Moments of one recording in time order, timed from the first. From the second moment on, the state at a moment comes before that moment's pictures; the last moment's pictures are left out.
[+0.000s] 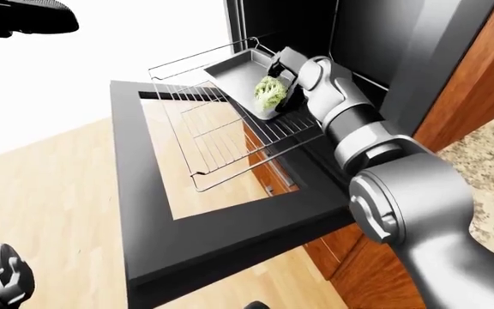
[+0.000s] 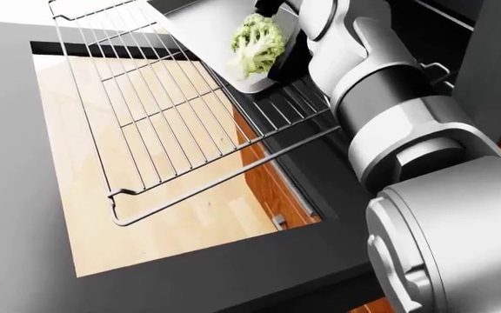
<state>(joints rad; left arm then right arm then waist) -1.01 0.88 0.36 -0.35 -0.54 1.08 0.08 -1.57 -0.13 -0.02 1.39 -0.92 0.23 0.23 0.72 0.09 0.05</state>
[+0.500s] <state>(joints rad) -1.02 0.88 0.36 -0.34 -0.51 1.08 0.06 -1.60 -0.13 -0.02 1.40 -0.93 0.23 0.25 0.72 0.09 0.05</state>
